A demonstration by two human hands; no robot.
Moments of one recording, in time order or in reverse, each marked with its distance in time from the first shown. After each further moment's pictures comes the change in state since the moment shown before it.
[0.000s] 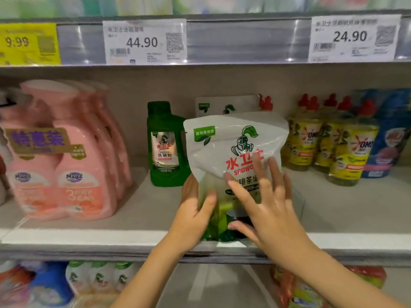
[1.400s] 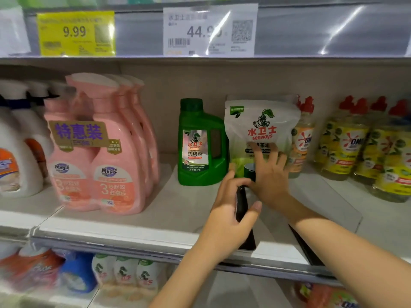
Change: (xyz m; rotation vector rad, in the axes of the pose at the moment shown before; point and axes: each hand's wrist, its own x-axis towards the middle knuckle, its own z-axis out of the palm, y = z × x) left_hand 0.000 -0.010 -0.003 0.066 -0.036 0.056; right_hand 0.096 0.002 0.108 0.069 -0.234 0.407
